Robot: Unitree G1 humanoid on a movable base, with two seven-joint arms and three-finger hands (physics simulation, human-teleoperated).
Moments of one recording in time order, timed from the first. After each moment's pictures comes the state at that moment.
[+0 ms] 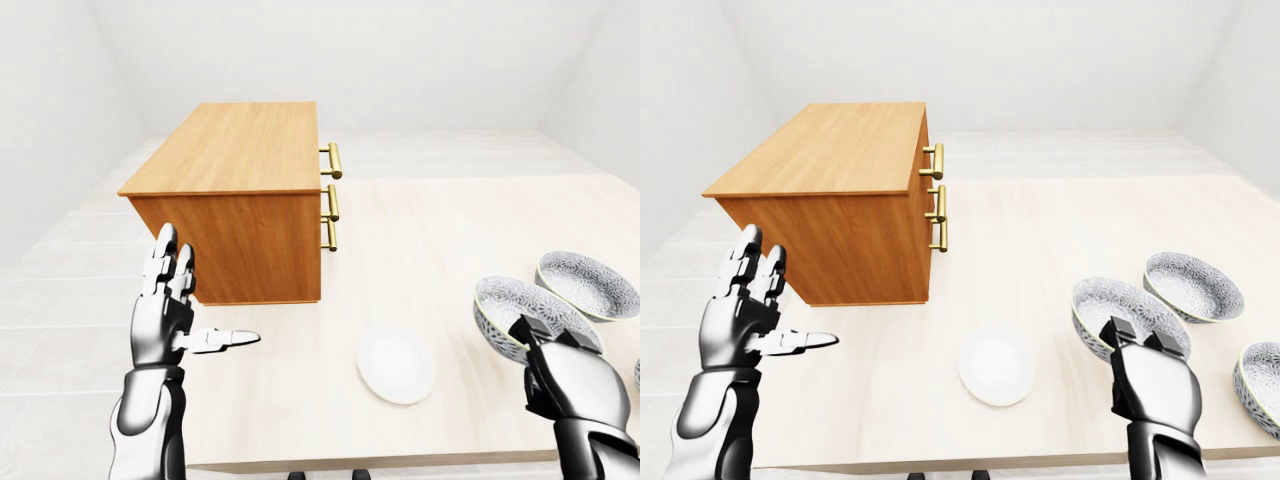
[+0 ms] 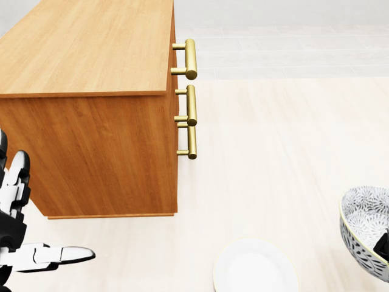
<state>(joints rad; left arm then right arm) 0.14 0.04 0.27 -0.47 -0.12 0.09 -0.19 0.41 0.00 -0.48 -0.52 -1.28 -0.09 0.22</state>
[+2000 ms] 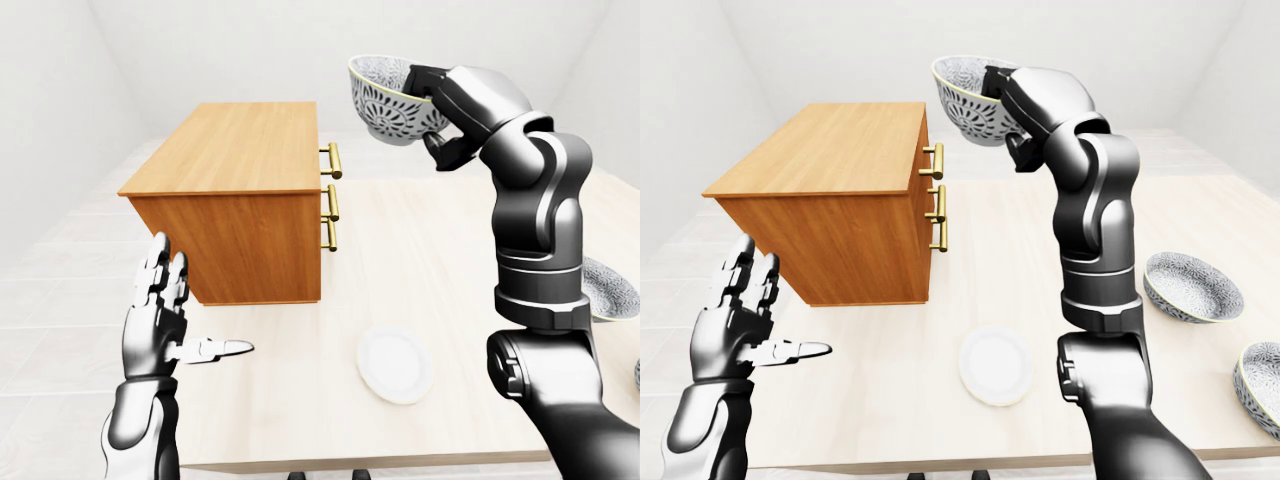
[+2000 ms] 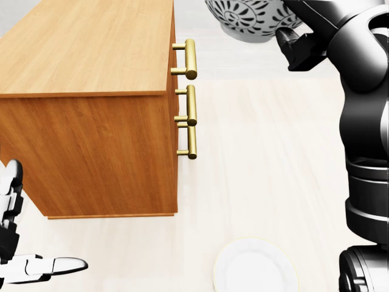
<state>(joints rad) 0.18 0.02 0.31 -0.45 -0.13 0.03 -0.24 -0.98 -0.36 -0.09 0.05 -0.99 0.09 0.64</state>
